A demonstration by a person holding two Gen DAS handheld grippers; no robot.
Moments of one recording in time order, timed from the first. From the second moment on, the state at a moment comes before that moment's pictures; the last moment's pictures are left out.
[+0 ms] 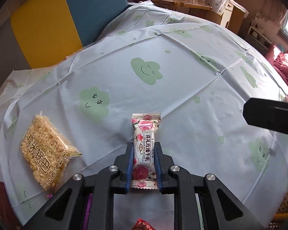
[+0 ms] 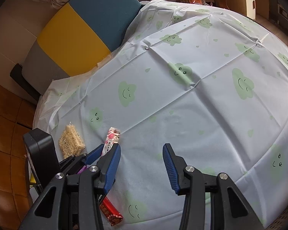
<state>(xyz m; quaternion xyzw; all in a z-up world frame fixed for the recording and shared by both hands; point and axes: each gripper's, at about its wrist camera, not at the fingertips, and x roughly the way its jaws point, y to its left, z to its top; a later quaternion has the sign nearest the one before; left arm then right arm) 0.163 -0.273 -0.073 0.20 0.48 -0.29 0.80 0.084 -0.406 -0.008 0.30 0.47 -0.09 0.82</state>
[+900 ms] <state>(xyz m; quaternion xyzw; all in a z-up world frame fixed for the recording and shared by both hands) 0.066 -0.115 -0.027 0.10 0.45 -0.20 0.86 0.094 -0.381 -0.027 0.23 0.53 -0.07 0.81</state>
